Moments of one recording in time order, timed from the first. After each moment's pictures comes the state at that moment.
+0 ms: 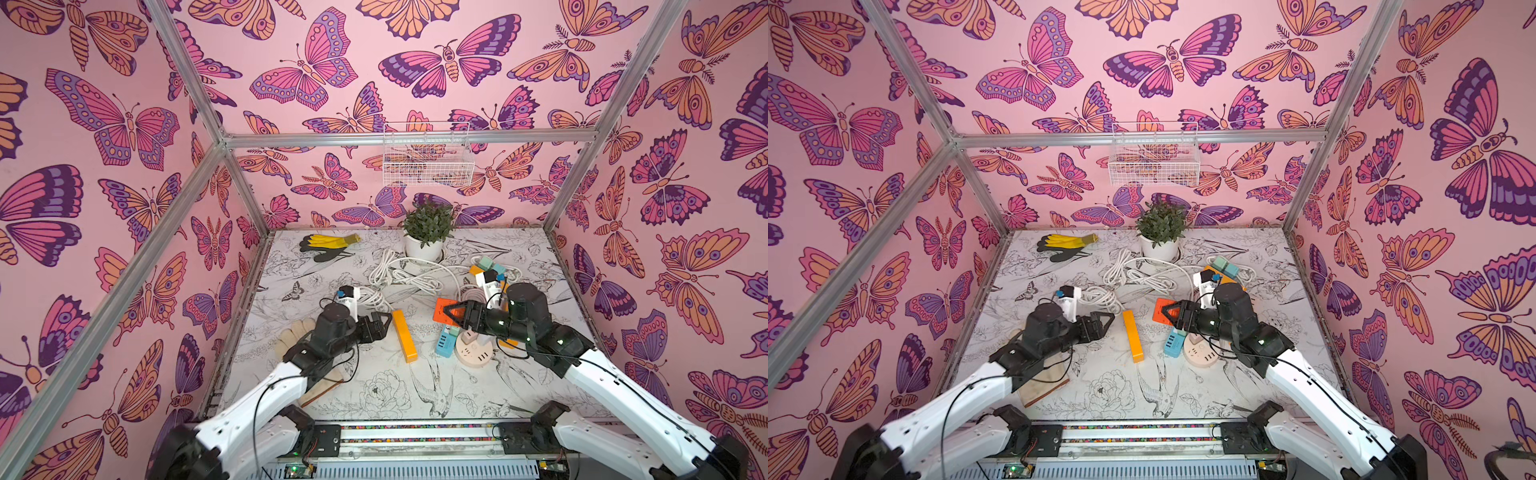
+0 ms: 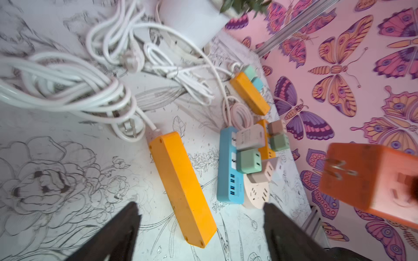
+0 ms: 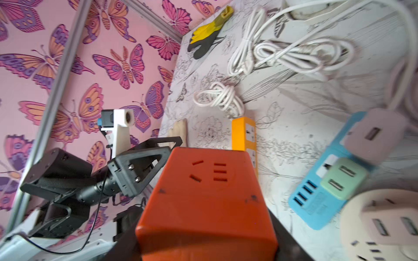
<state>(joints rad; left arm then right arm) -0.55 0.84 0.49 -0.08 0.15 -0.70 0.64 0.95 0.75 -0.27 -0.41 0.80</state>
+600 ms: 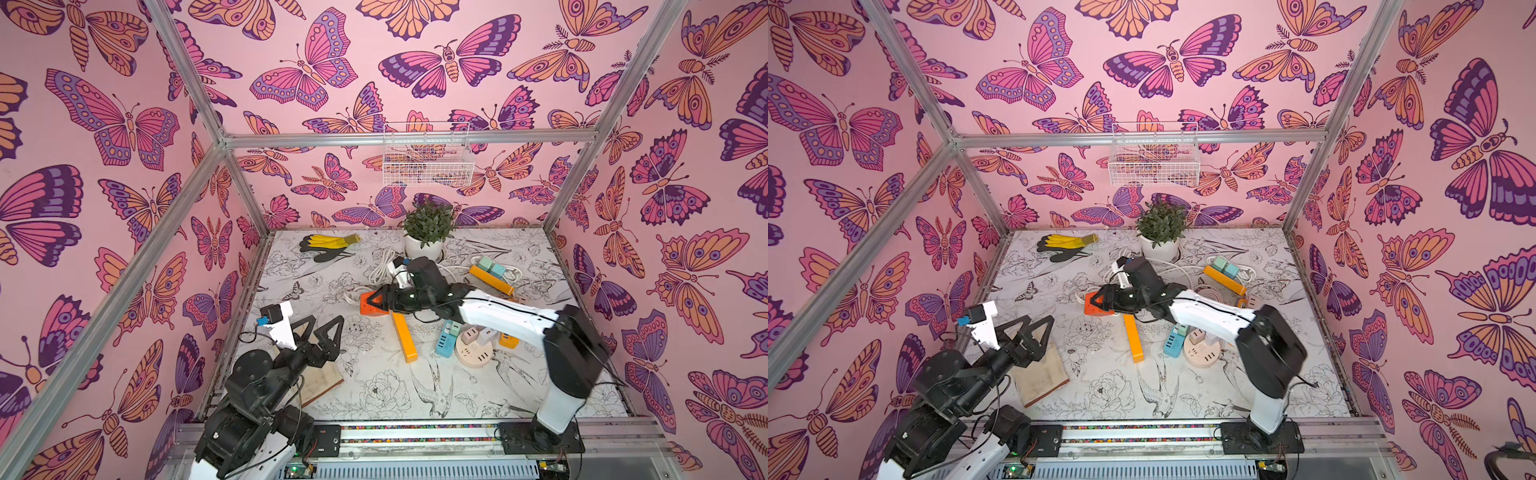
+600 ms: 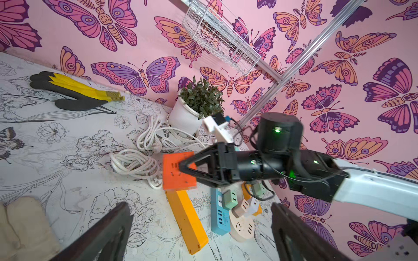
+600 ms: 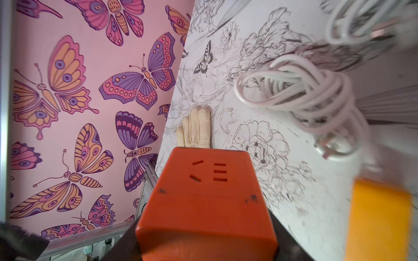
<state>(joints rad) -0.46 0.25 0.71 -0.59 0.01 -0.58 0.89 1.87 1.36 -0.09 -0.42 0.82</state>
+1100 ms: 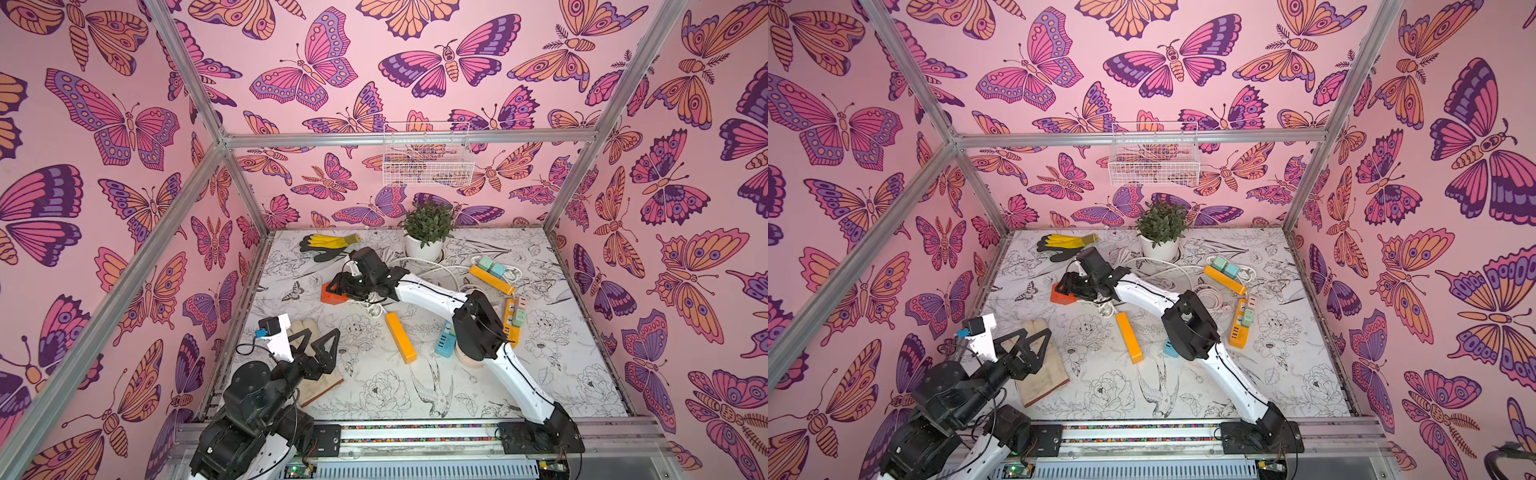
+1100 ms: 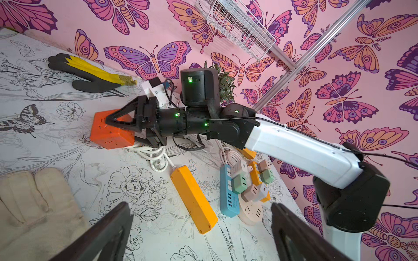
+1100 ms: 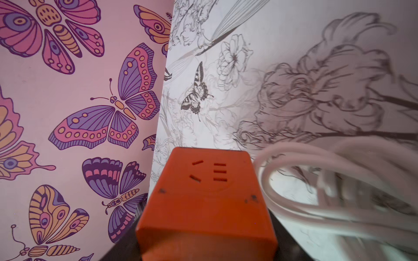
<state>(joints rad) -0.46 0.15 0.68 -0.71 0.00 -0.59 0.95 2.57 2.28 -0.34 -0.40 0.90</state>
